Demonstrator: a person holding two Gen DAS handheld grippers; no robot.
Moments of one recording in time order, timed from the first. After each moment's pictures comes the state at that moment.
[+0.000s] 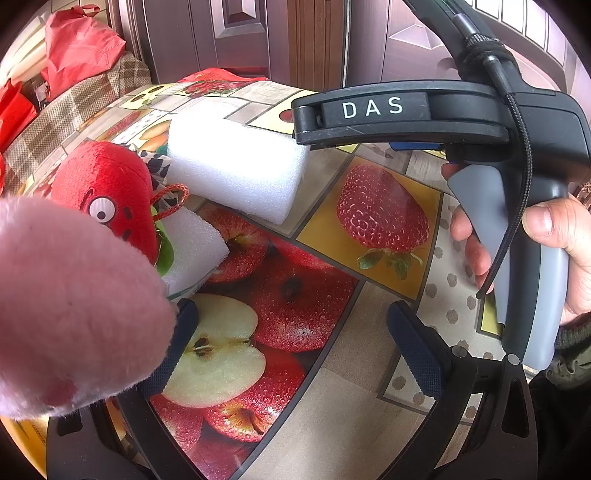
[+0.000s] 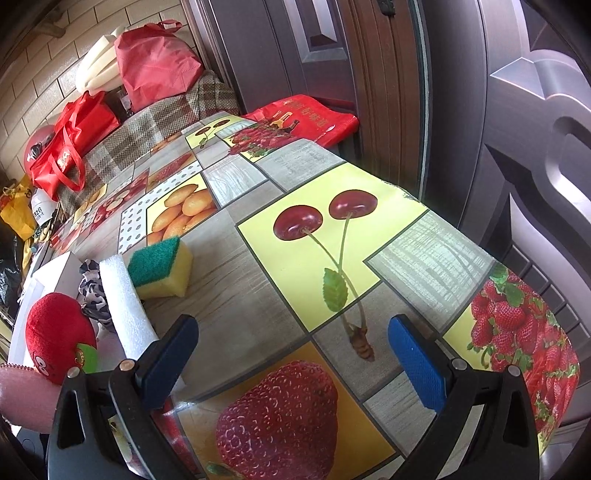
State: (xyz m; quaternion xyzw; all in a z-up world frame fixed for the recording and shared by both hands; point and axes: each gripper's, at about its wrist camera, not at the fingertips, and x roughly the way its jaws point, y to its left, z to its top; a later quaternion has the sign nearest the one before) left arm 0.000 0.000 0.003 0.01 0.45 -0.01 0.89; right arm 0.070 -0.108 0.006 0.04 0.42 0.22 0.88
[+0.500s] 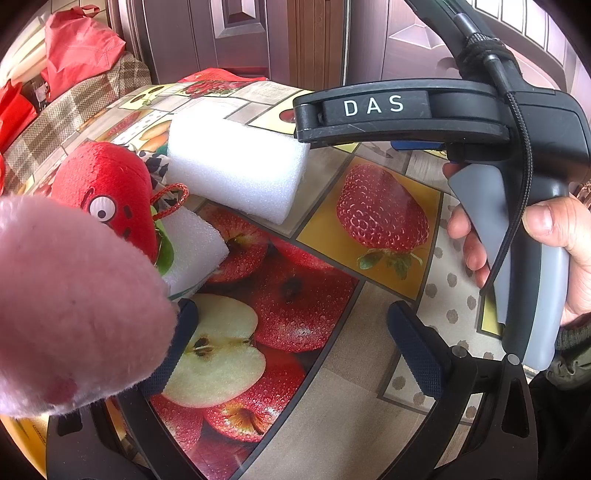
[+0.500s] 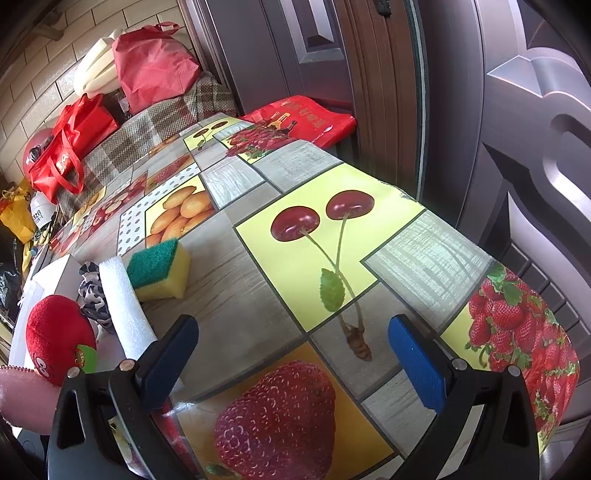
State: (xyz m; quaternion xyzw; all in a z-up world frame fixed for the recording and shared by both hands) left arm 0.000 0.000 0.003 0.01 0.45 -0.01 0.89; right arm 0.070 -0.108 0.006 0.04 0.42 0.22 0.88
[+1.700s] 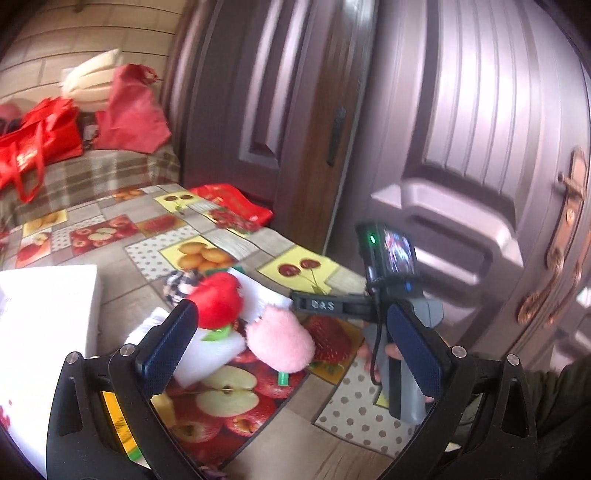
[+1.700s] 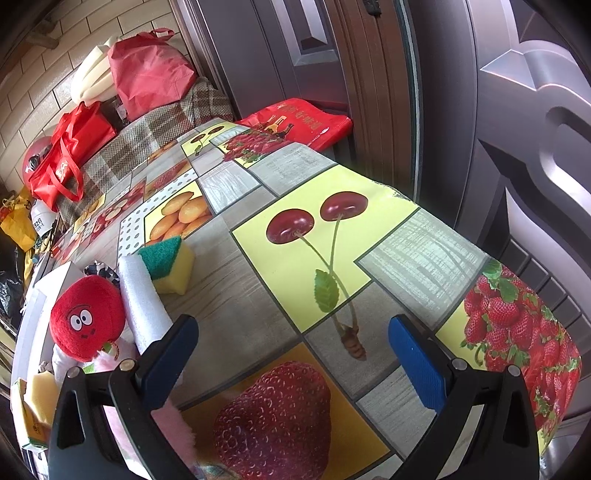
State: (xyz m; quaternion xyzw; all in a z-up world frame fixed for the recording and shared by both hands) left arm -0.101 0.020 0.127 -0.08 0.20 -0.01 0.98; right arm 0.069 -0.114 0.008 0.05 0.42 0.22 0.88
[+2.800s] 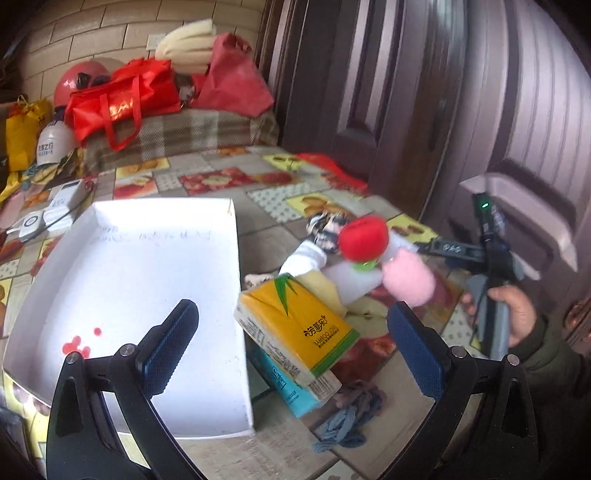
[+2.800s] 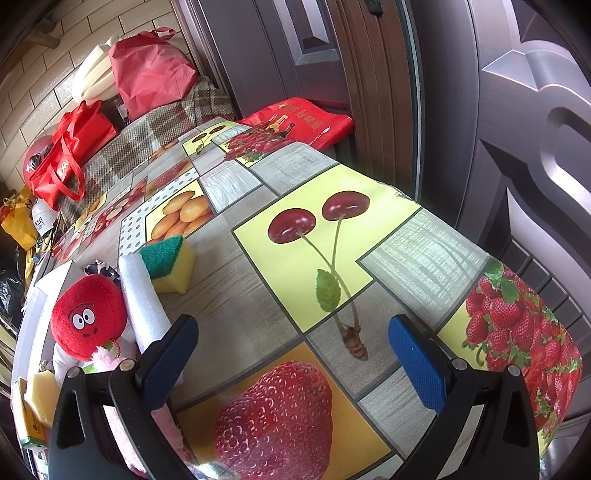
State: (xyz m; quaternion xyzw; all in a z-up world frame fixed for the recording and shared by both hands) left arm -0.167 0.107 0.078 -0.13 0.28 0.14 0.94; right arm 0.067 -0.115 0.004 0.06 0.42 0.22 0.88
